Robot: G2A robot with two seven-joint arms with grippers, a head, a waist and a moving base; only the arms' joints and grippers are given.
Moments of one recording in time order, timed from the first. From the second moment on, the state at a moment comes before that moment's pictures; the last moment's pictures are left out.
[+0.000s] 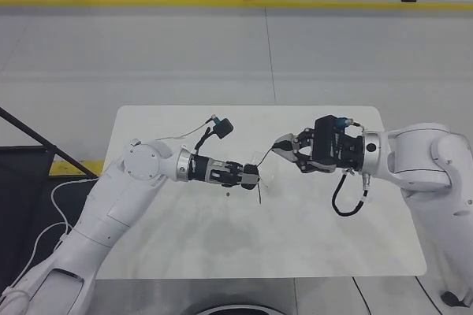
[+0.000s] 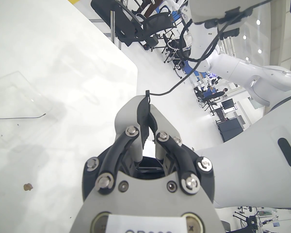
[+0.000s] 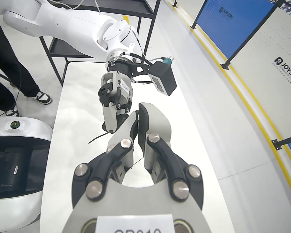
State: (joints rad) left arm 0.69 -1.15 -0.95 -1.29 -0.33 -0.61 -1.21; right arm -0.60 -0.84 0.97 -1.74 -0.63 -0.89 0.46
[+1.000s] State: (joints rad) left arm 0.69 -1.15 -0.95 -1.29 -0.33 -0.61 -1.21; right arm -0.67 -0.85 1.02 -1.84 -0.94 -0.89 0.34
